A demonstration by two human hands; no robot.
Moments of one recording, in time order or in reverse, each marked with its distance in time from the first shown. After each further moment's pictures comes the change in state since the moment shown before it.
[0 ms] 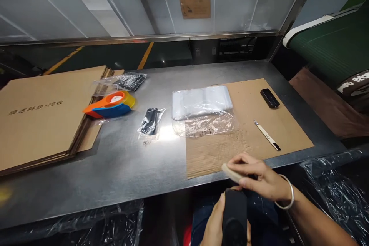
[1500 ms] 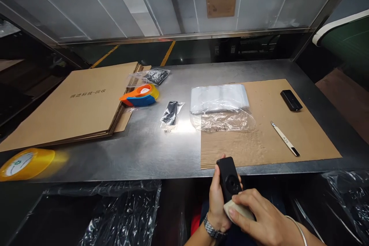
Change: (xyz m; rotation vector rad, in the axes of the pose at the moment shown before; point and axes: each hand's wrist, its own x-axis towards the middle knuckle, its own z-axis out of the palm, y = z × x) left_hand 0.014 0.037 0.020 -0.363 0.298 0.355; right_hand -0.032 0.006 0.080 -0.402 0.195 -0.347
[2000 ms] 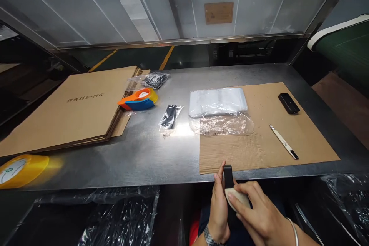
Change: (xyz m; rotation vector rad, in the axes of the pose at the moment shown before) left_hand -0.004 -0.005 -0.009 0.441 0.144 0.251; right_hand 0.016 0.005 -0.004 -0.167 -0.080 -0.015
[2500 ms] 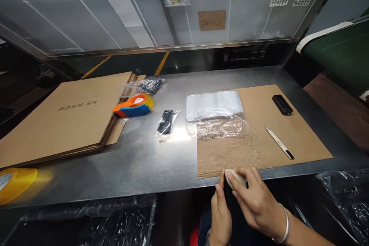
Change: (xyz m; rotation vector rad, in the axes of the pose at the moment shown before) left_hand 0.000 -0.008 -0.012 0.276 -0.032 0.147; right_hand 0.019 -0.002 -0.007 -0.073 0.038 0.154
